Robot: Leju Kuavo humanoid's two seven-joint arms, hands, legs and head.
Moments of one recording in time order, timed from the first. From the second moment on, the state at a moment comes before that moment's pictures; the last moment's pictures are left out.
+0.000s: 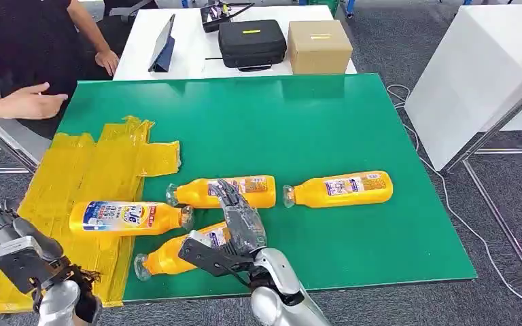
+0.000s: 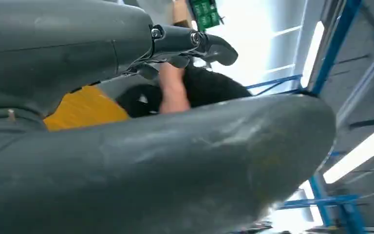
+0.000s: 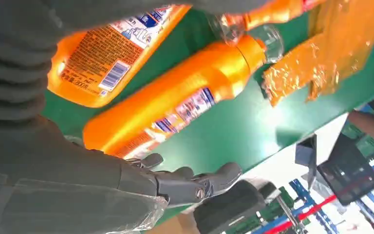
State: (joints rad) left arm -0.13 -0.12 0.07 -1.40 -0.04 0.64 -0.70; right arm -0.17 0.25 0.59 -1.27 0.89 -0.27 0.07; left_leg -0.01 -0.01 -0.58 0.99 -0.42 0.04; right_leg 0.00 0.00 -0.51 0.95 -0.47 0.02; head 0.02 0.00
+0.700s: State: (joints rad) left arm -0.06 -0.16 0.06 -1.59 0.10 0.48 -0.70; right arm -0.13 0.21 0.61 -1.31 1.03 -0.18 0.15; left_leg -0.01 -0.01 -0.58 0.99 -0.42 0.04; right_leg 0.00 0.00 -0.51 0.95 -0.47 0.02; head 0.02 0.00
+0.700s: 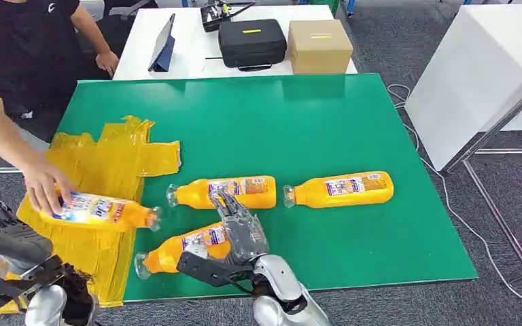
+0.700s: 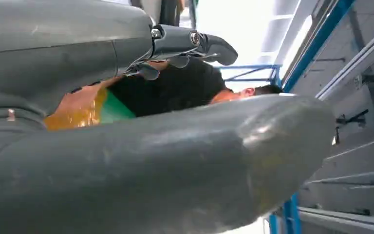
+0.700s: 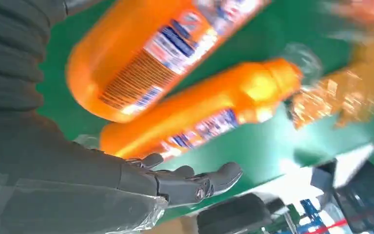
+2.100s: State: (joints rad) left arm -0.04 -0.28 0.14 -1.66 0.14 0.32 -0.70; right arm -0.27 0.18 0.58 -1.04 1.37 -0.06 0.22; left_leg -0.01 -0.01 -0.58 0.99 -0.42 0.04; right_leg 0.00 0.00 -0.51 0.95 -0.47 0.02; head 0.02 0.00
